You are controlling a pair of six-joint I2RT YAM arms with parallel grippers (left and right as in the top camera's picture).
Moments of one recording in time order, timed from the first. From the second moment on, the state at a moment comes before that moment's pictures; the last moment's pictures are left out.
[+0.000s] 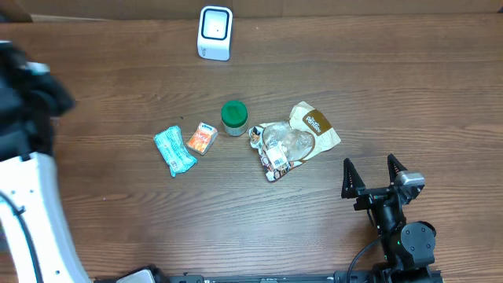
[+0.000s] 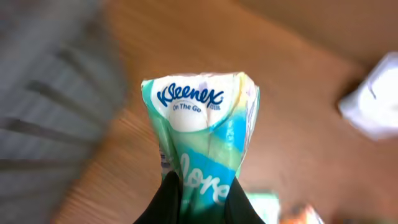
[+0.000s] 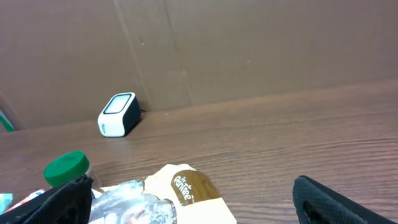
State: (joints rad) left arm 0.32 1.39 1.58 -1.01 -0.10 -0.24; right arm 0.15 0.01 0.02 -0.03 0.00 0.22
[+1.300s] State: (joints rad) left arm -0.41 1.43 0.84 -0.60 0.03 -0.44; right arm 0.15 0.01 0.02 -0.03 0.00 0.22
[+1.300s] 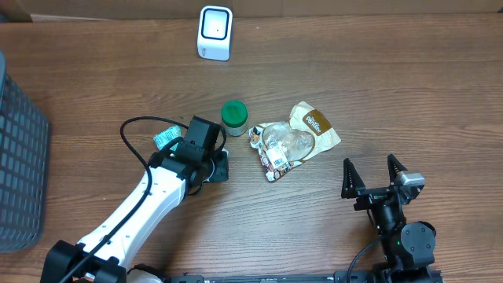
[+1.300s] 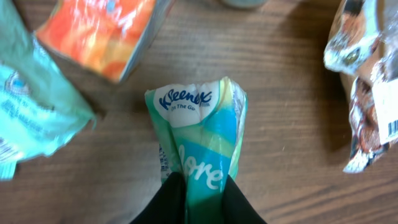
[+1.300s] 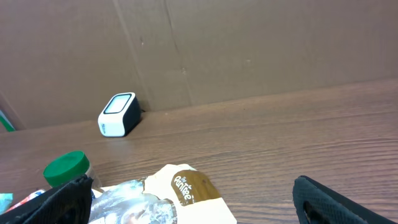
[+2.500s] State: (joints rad) left arm 0.31 1.45 1.38 -1.03 0.09 -0.10; right arm 0.15 0.01 0.02 -0.03 0.00 0.22
